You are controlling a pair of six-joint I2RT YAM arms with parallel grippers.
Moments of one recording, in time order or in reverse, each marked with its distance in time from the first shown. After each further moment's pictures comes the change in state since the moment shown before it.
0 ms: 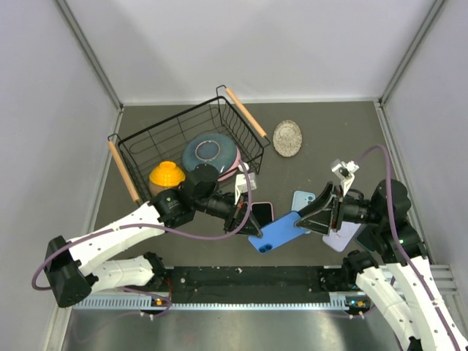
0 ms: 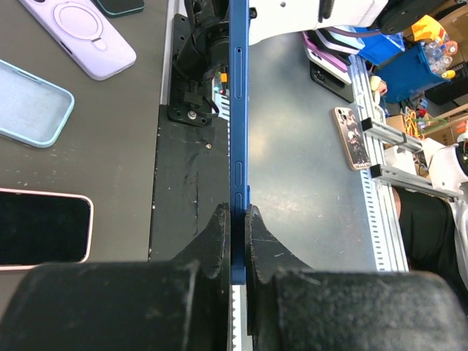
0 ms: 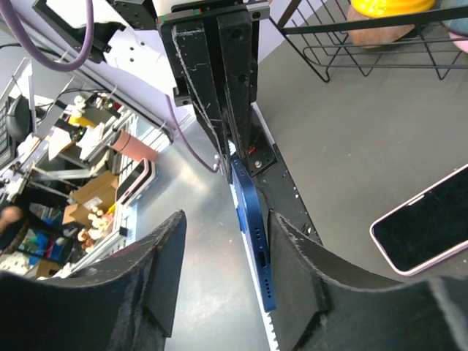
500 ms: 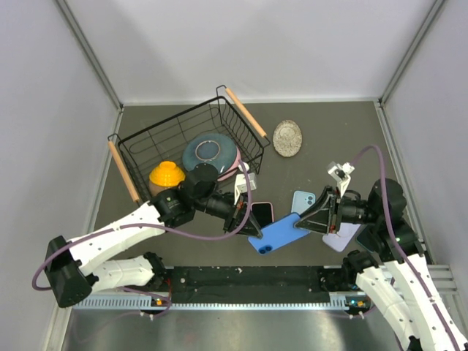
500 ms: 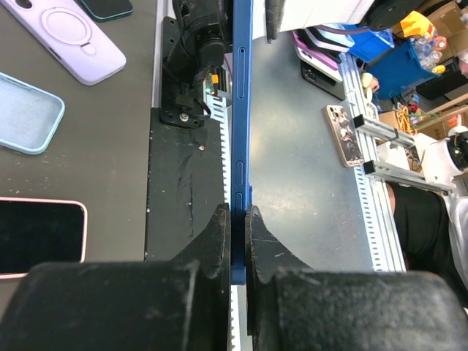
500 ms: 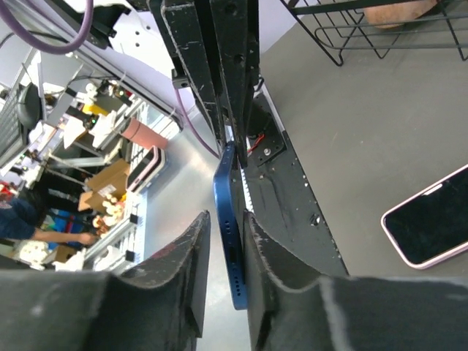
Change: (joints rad) left arm 0.006 -0.006 -0.005 0.016 0.031 0.000; right arm -0.001 0.014 -0.033 0.008 -0.066 0.001
